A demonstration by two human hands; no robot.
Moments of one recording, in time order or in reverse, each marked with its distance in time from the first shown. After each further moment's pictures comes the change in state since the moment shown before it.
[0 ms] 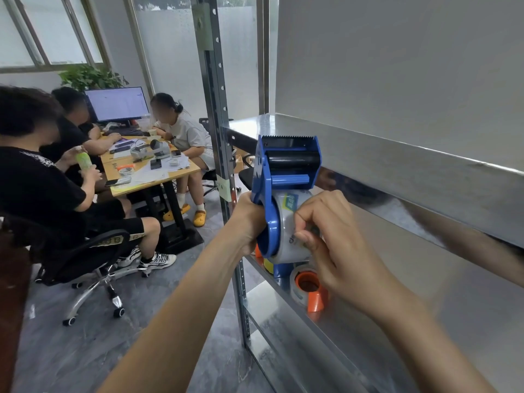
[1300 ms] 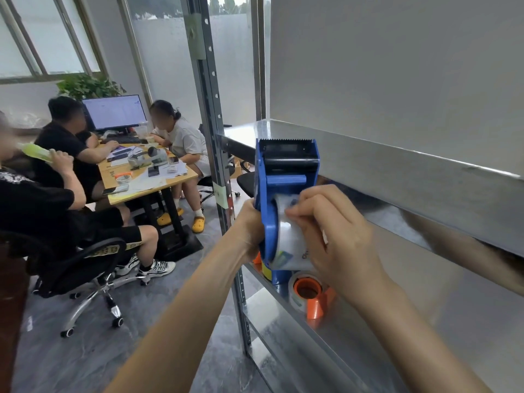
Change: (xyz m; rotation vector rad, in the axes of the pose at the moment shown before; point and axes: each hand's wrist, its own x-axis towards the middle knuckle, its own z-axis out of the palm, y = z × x) left_hand 0.012 -0.007 0.006 -0.082 -0.060 -0.032; right_hand 0.011 0.008 0.003 -0.165 0.272 -0.109
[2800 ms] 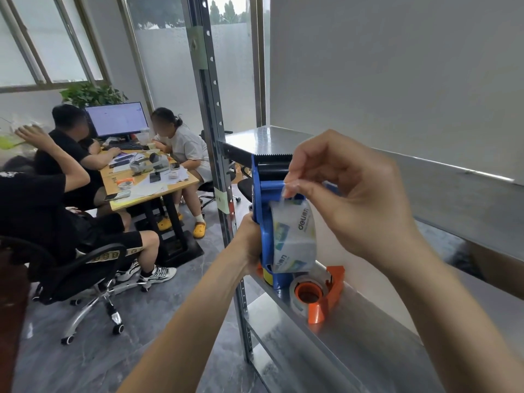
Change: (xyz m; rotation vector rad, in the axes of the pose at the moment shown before) left_hand -0.012 -0.002 0.002 -0.047 0.033 -0.098; right_hand 0.060 -0.021 -0.040 0.454 -0.140 0.229
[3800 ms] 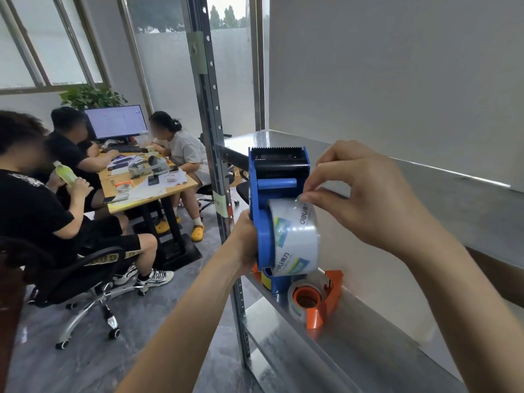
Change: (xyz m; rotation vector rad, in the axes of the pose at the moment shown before) left_hand -0.019 0.014 0.006 -0.059 -0.030 0.074; right_hand 0.007 0.024 -0.025 -0.524 -0.162 0.066
